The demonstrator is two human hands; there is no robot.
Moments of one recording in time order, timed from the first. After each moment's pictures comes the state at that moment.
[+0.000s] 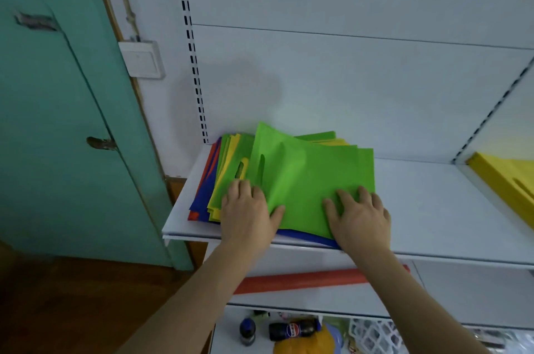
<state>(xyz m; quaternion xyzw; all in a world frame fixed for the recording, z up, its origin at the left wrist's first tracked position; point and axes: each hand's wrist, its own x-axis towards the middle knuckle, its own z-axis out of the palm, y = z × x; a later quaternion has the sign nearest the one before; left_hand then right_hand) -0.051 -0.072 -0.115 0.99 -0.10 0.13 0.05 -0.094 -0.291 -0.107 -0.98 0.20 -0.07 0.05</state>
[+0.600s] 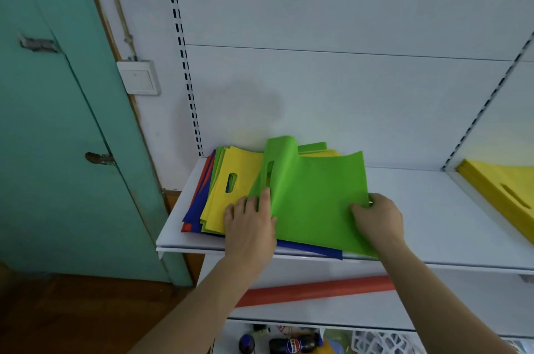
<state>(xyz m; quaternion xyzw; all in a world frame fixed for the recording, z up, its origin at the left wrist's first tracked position) -0.060 -0.090 -0.114 0.98 -0.14 0.10 0.13 -0.077 -0.350 -0.094 -0.88 0.31 -0.11 0.35</state>
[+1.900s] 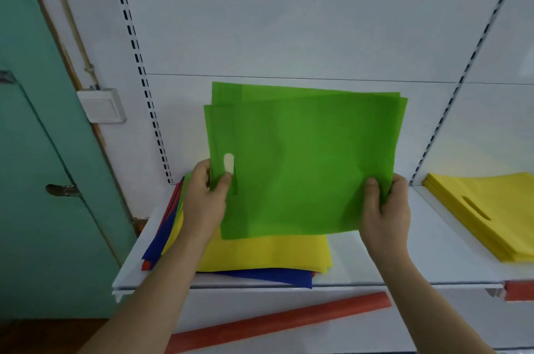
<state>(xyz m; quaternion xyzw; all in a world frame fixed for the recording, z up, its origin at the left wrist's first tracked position) 0.017 -0.090 -0.048 0.75 -0.06 0.16 0.64 -0.092 -0.383 -0.050 -0.76 0.16 -0.43 0.46</state>
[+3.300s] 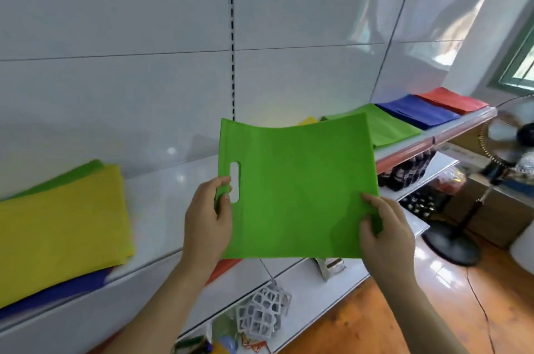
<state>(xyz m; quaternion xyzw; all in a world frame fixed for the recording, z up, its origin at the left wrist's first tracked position) -0.161 -0.385 -0.079 0.76 -0.33 0.12 0.55 -0.395 -0.601 -0.099 -0.80 0.34 -0.46 0.20</state>
